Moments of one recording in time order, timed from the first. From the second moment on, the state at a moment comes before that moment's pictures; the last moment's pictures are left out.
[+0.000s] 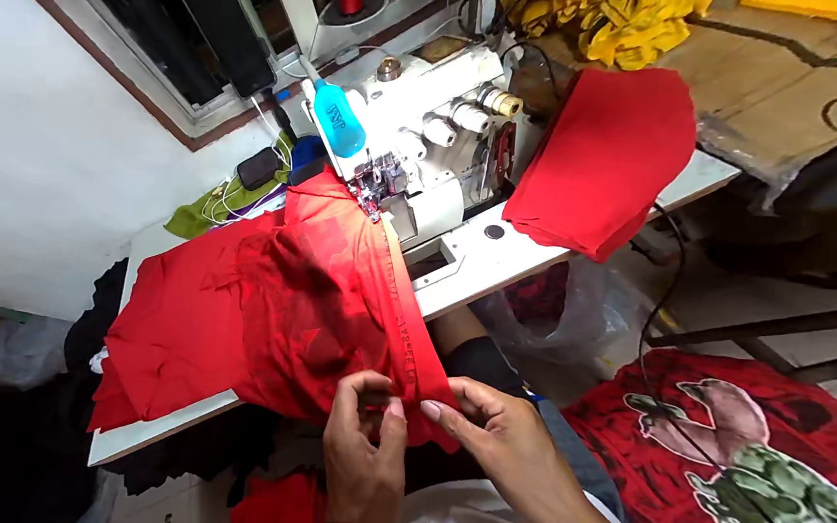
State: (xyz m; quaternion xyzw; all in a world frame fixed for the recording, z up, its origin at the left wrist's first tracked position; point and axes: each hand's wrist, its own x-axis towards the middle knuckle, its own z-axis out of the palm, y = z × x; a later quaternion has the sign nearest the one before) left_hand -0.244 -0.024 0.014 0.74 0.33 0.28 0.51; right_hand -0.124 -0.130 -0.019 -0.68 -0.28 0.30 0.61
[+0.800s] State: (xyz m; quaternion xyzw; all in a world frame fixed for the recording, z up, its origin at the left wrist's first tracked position) left_hand -0.249 -0.034 0.002 0.86 0.21 0.33 0.32; right_hand -0.130 -0.135 -0.013 -0.66 -0.26 0.32 0.63
